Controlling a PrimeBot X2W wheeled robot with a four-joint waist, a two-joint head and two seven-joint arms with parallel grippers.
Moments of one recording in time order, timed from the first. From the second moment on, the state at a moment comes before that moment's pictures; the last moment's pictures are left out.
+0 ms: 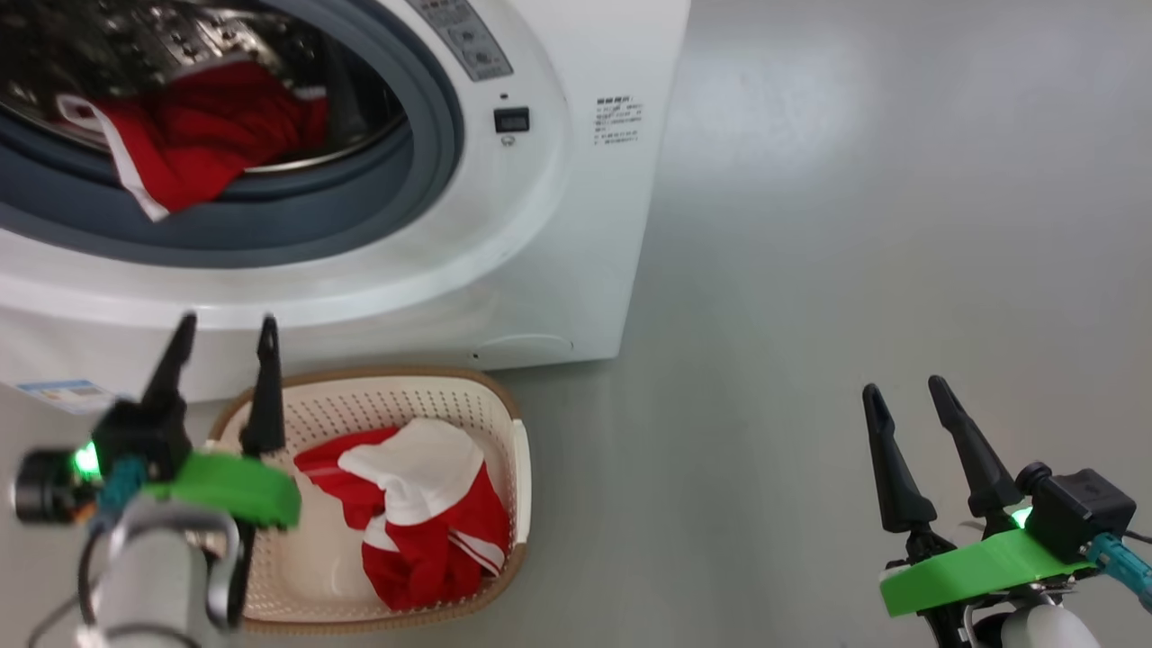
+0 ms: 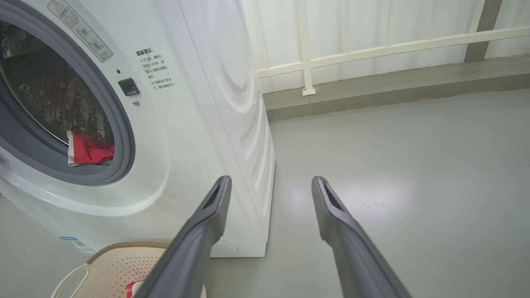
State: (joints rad) left arm -0.38 0.09 0.08 0.43 -0.05 -0.08 -0.26; right arm -0.05 -0.05 0.01 0.16 0.36 0.12 -0.26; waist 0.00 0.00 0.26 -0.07
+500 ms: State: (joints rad) left arm -0.93 0.19 0.01 0.90 0.04 -0.07 -0.26; right arm -0.16 -0.05 0.03 0.14 0.39 0.12 -0.26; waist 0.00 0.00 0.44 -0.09
